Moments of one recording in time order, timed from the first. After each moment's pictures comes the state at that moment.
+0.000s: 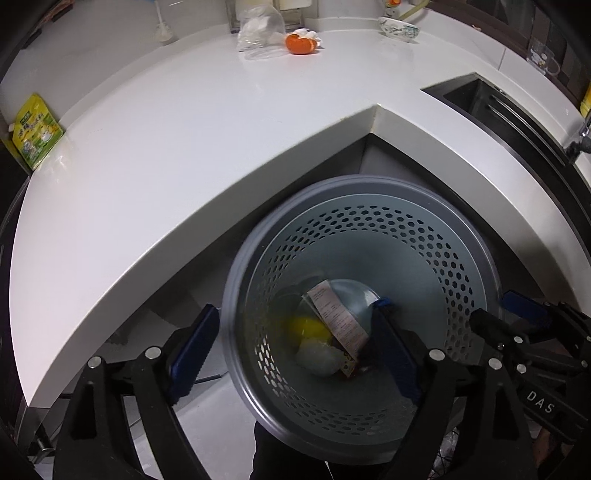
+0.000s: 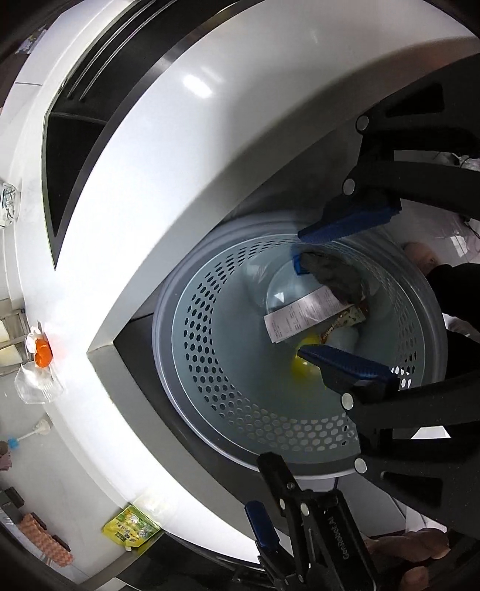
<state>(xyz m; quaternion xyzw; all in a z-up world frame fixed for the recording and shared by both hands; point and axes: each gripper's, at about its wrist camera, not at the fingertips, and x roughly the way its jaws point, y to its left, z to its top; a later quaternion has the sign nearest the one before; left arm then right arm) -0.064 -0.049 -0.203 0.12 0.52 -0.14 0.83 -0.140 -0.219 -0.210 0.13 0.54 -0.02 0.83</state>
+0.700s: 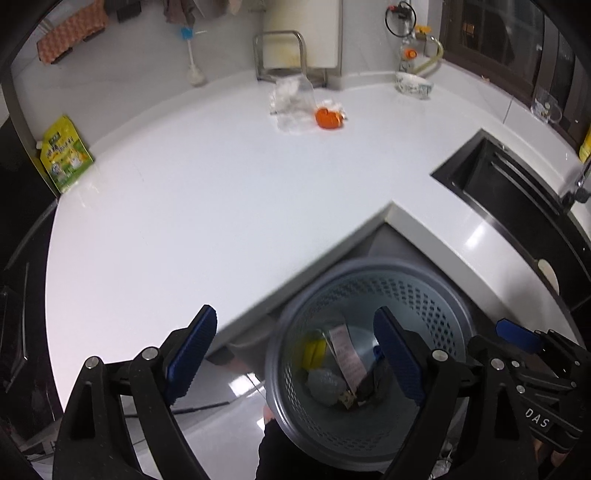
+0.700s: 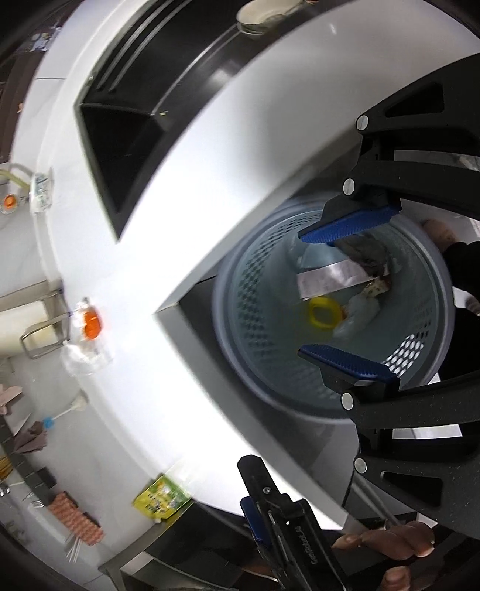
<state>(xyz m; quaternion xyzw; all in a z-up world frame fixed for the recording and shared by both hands) -0.047 -0.029 -0.122 0.09 0.46 -0.12 0.87 -0.129 -0.215 -0.147 0.16 0.49 0.01 0.86</state>
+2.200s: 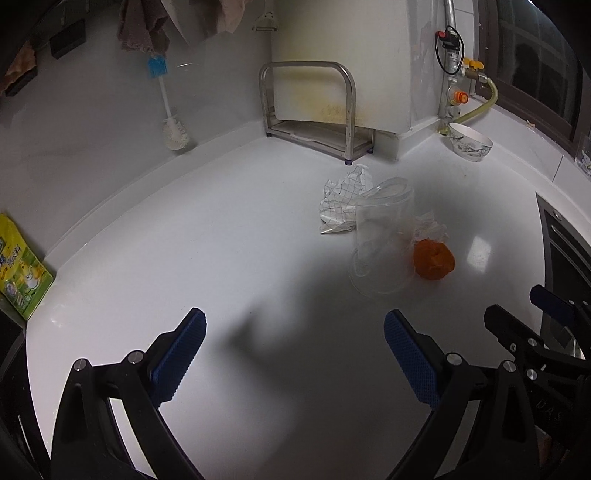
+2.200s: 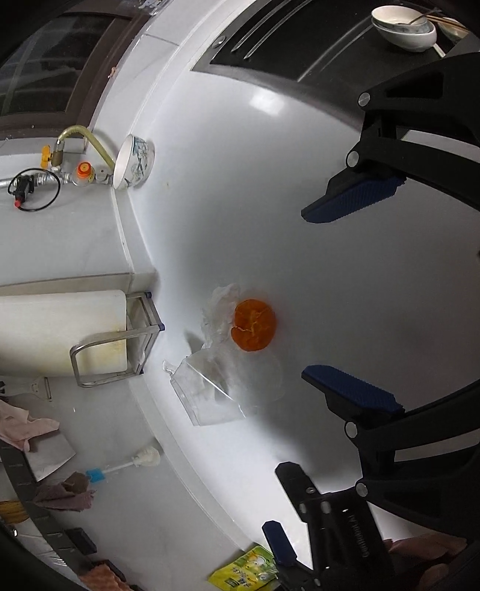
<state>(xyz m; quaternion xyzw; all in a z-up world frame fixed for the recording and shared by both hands) 0.217 -0.025 -0.121 0.12 0.40 -0.15 0.90 0.138 -0.192 -0.128 0.10 0.41 -0.10 0.90</state>
